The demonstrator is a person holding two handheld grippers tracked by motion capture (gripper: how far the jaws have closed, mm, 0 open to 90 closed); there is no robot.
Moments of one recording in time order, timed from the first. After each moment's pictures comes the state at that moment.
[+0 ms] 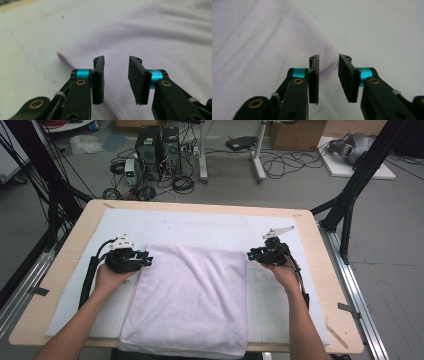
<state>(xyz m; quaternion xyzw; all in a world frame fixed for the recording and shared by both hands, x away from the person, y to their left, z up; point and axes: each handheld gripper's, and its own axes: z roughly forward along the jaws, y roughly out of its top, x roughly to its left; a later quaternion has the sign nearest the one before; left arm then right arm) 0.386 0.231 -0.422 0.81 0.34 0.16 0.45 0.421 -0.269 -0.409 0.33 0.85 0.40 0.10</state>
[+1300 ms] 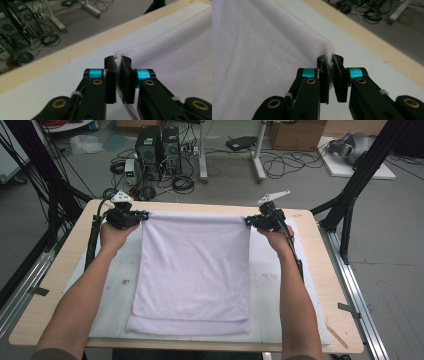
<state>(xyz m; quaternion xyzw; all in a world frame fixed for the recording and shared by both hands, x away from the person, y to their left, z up) 0.483 0.231 -0.345 0.77 0.39 0.25 0.44 0.493 -0.247 -0.340 0.33 0.84 0.39 0.17</state>
